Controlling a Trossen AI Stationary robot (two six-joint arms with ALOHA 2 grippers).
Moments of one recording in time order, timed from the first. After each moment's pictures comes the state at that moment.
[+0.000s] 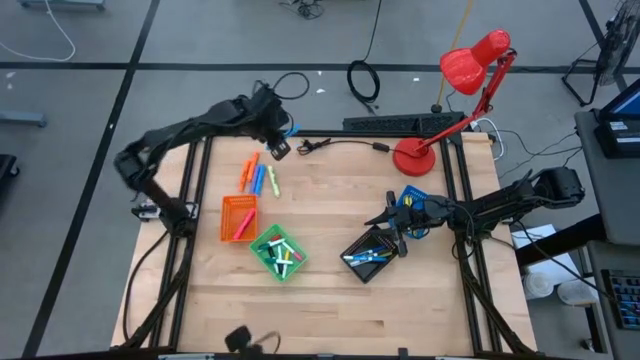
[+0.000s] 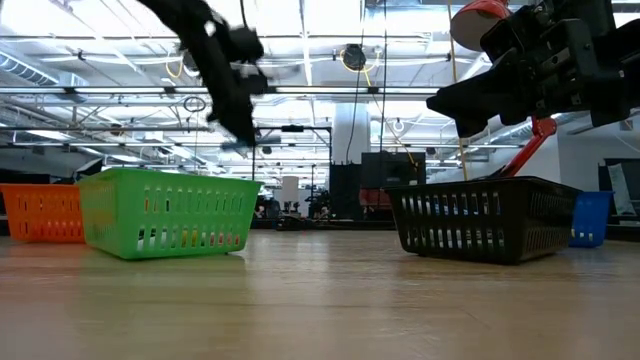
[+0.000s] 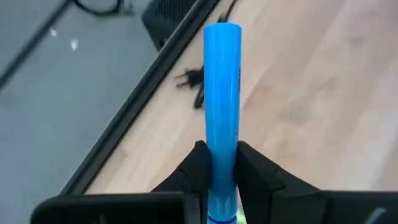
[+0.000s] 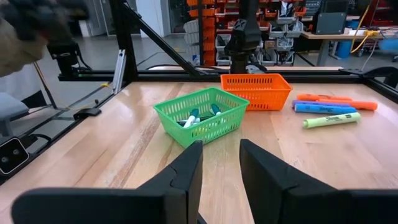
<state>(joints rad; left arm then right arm) 0.69 1.60 1.33 -0.73 0.05 0.11 0.05 1.19 0.18 0.93 -0.10 0.05</state>
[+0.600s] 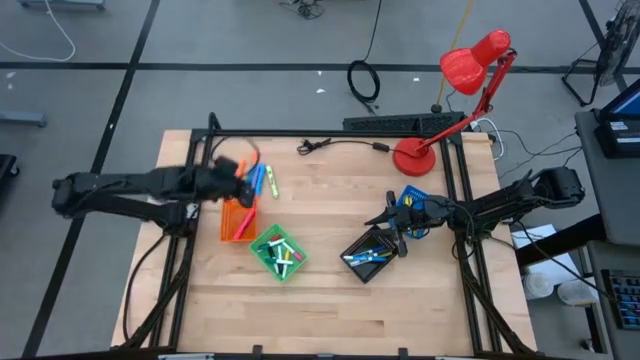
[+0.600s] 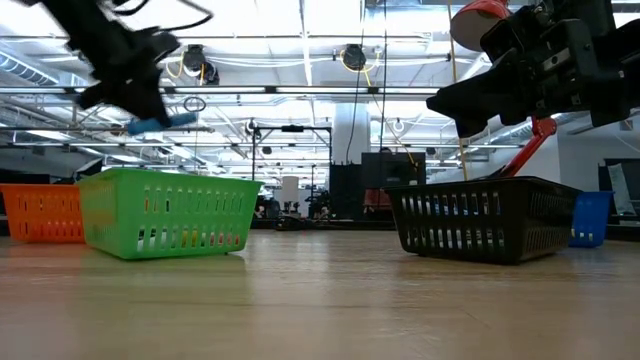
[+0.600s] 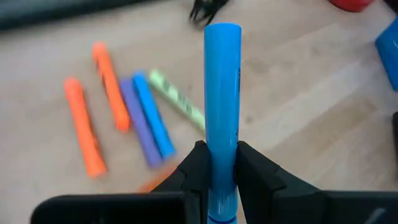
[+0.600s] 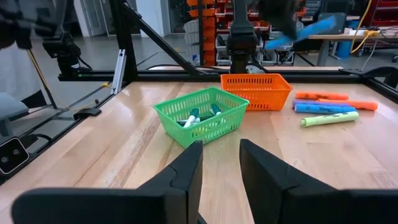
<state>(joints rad) 0.10 0.86 0.72 -0.75 -0.41 -0.87 0.05 1.19 0.18 0.93 -0.10 0.05</state>
